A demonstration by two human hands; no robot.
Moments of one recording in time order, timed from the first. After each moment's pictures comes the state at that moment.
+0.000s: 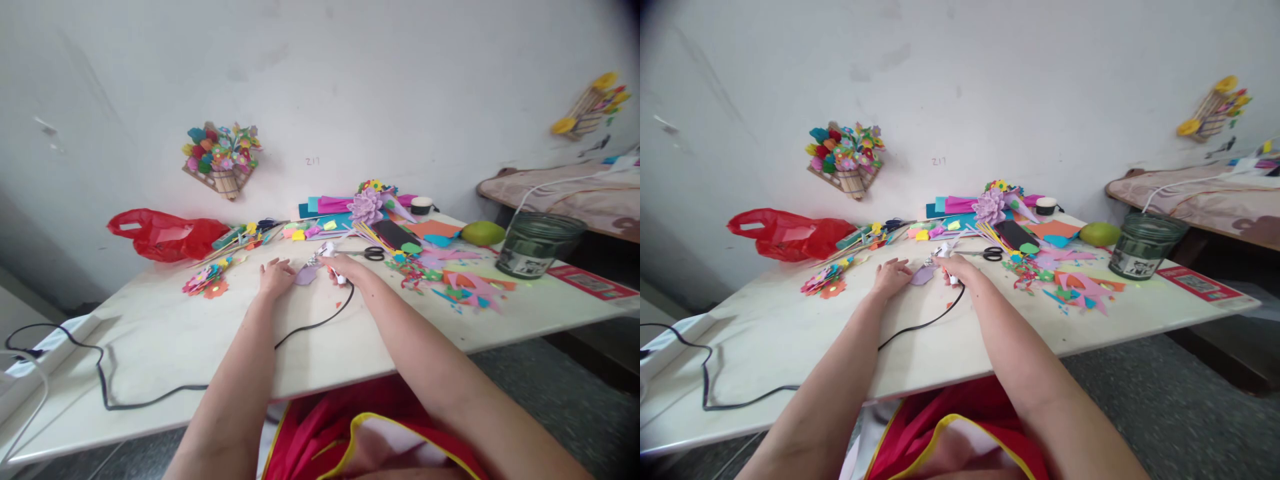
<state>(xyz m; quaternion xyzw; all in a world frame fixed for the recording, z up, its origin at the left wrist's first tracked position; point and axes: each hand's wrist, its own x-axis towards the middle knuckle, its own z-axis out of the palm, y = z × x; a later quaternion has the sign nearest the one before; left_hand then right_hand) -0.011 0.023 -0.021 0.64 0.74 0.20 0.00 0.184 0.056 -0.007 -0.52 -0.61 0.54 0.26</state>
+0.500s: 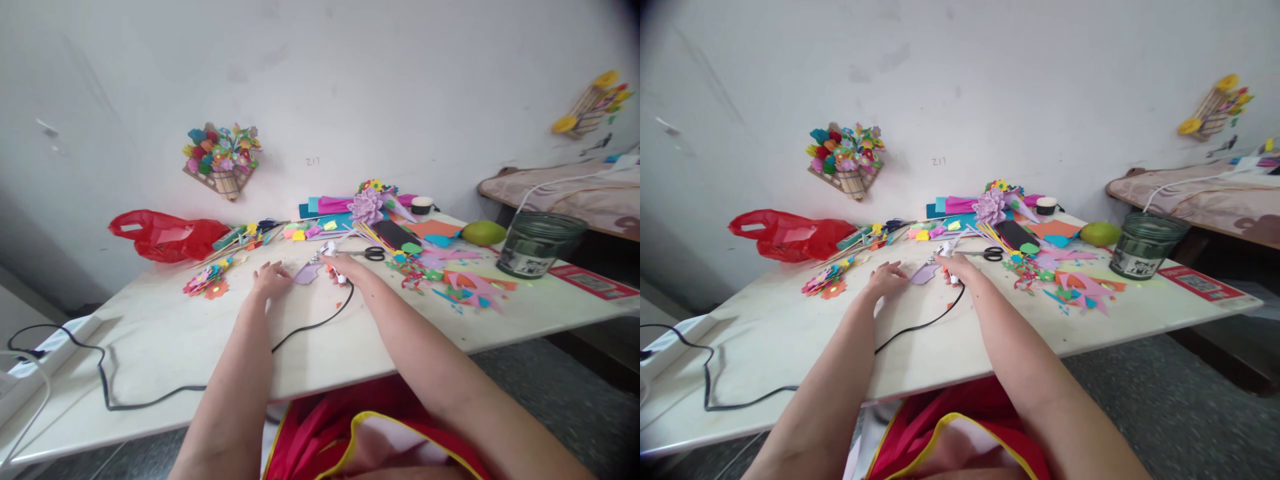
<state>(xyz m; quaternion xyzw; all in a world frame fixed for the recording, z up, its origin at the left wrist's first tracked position) -0.029 0.023 -0.019 0.63 0.76 0.15 0.05 0.186 0.059 -0.011 -0.51 -0.61 0.54 0.29</state>
